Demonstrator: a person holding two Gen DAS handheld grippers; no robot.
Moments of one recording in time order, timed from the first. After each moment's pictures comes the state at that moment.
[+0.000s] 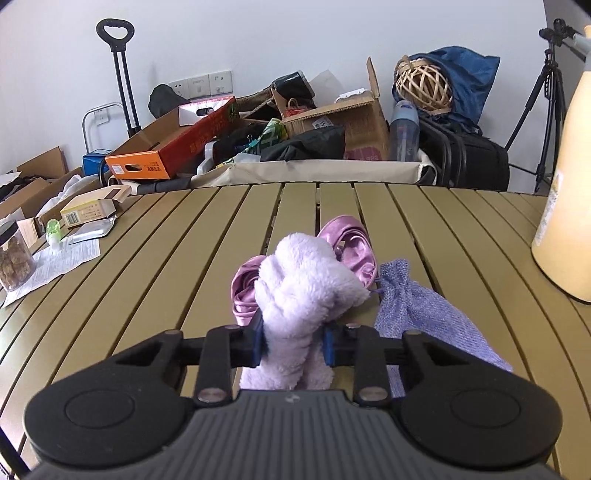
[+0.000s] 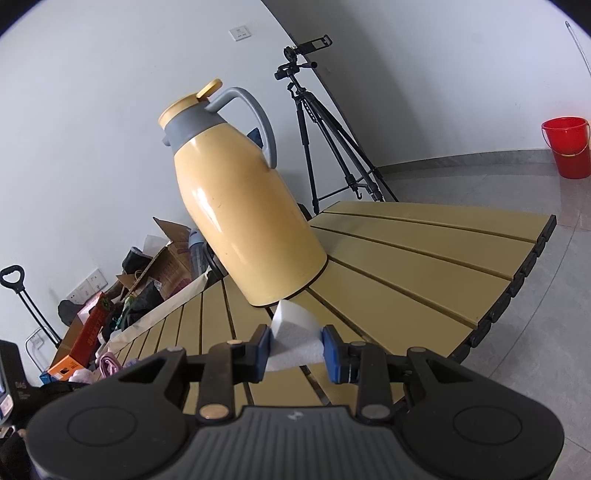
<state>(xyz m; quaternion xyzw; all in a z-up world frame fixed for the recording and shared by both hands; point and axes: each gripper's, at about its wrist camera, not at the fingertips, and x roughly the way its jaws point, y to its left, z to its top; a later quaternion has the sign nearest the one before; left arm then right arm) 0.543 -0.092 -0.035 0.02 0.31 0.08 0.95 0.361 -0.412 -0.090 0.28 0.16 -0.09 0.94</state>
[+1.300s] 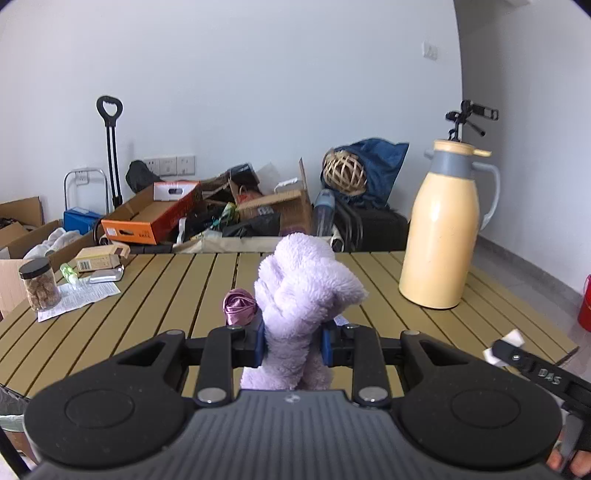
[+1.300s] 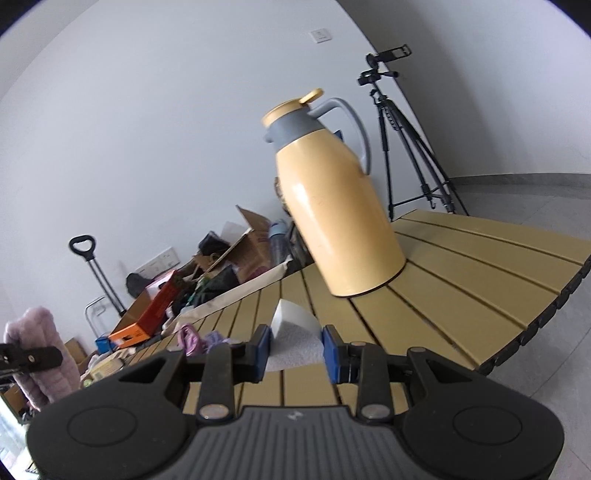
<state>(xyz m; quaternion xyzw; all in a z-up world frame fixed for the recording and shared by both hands) 0.309 -0.099 0.064 0.00 0.19 -0.02 0.98 0.321 -0.376 -0.065 0.24 0.14 0.03 0.96</state>
